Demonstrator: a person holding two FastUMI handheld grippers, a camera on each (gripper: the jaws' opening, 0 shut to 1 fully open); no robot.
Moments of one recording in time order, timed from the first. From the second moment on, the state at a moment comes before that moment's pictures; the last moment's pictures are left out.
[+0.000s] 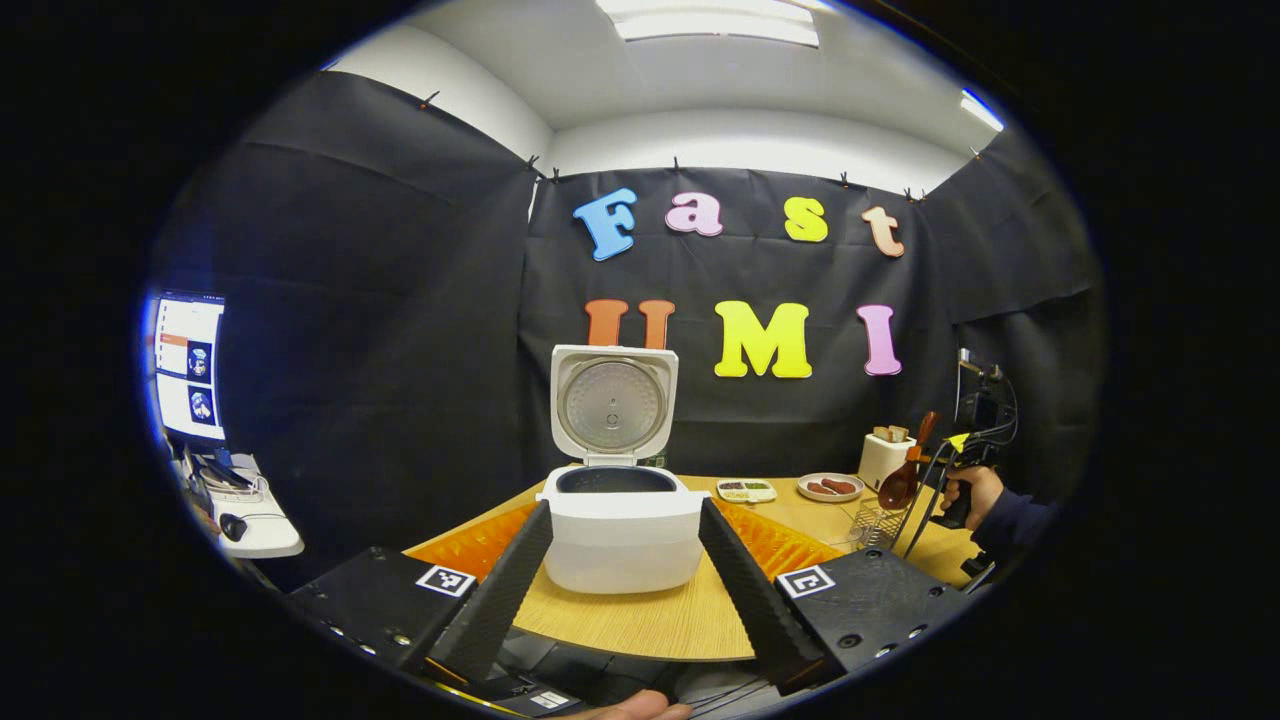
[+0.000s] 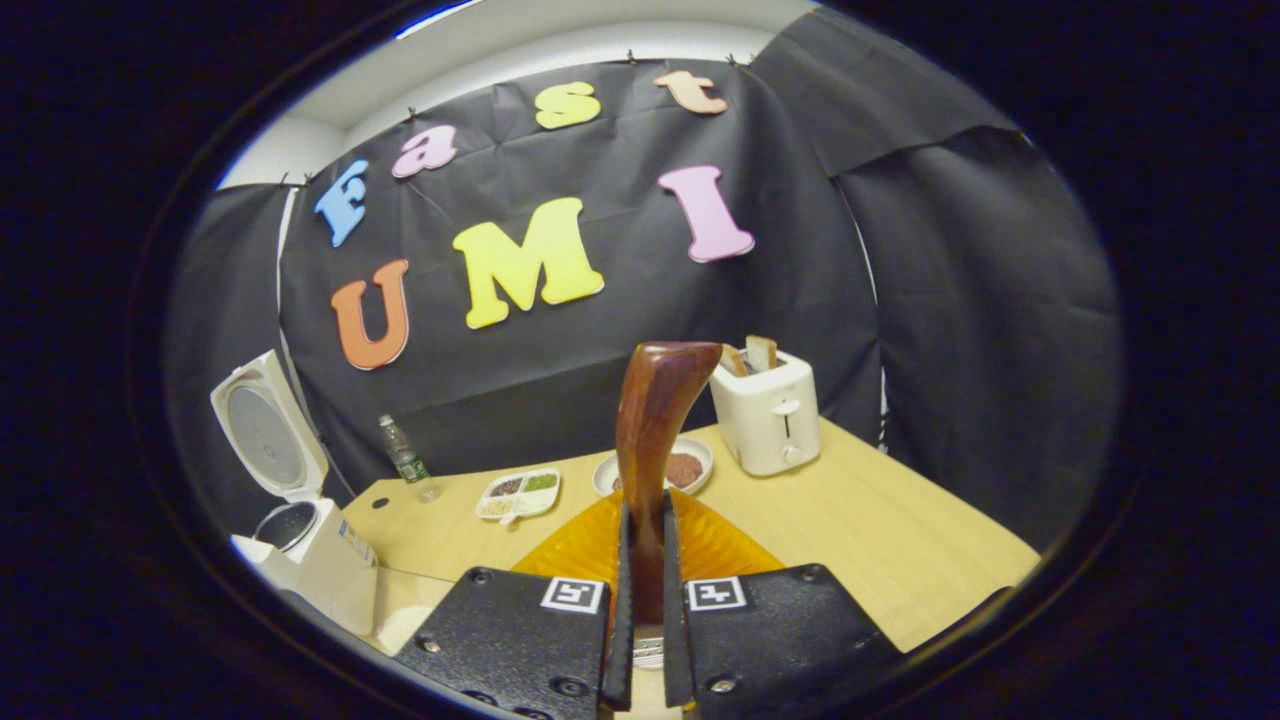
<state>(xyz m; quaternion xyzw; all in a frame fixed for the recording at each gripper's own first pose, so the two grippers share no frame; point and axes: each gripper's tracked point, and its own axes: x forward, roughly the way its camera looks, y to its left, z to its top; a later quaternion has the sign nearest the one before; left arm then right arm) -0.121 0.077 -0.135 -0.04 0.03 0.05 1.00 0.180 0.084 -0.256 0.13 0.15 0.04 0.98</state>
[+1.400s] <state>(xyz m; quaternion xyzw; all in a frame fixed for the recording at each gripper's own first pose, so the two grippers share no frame) -0.118 0.085 -0.162 -0.07 0.05 0.06 0.99 0.115 0.285 -0.349 0.09 0.23 0.16 0.96</state>
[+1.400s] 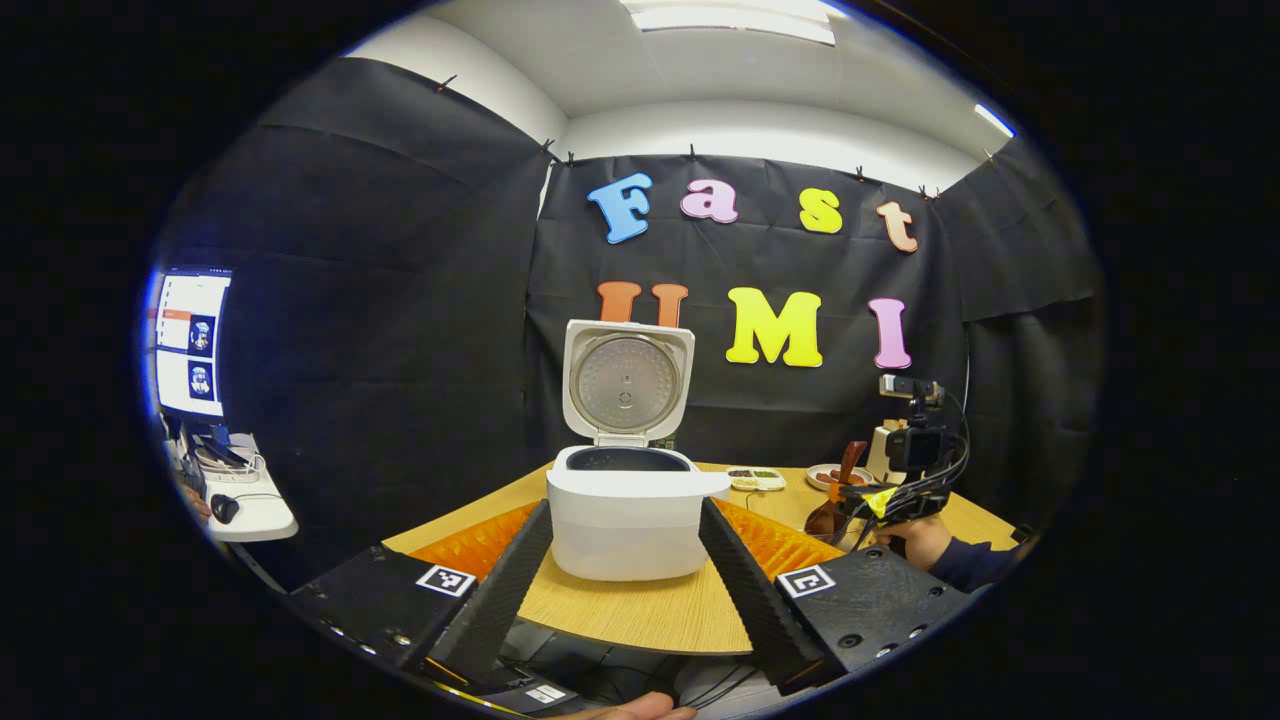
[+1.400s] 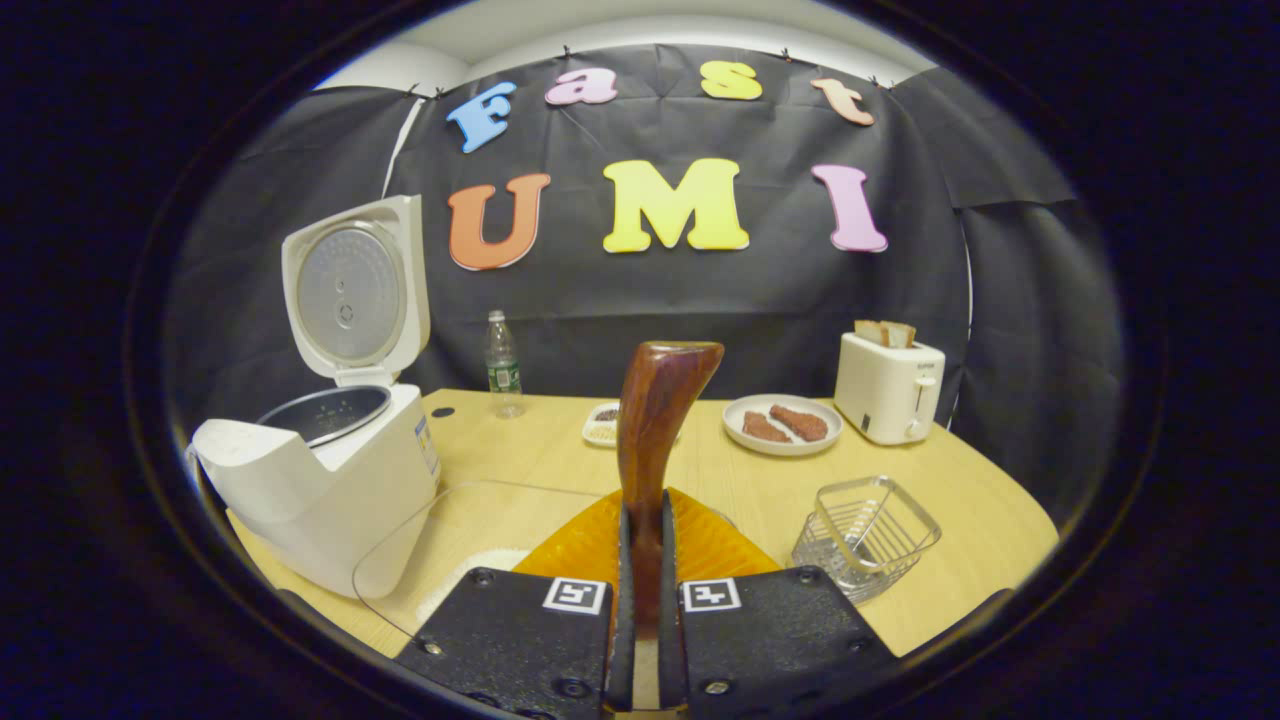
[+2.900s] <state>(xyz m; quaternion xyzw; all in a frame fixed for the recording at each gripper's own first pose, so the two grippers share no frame) -0.111 0.078 -0.190 -0.02 0.07 0.05 1.00 0.117 0.254 -0.294 0.55 0.32 0.23 0.74</state>
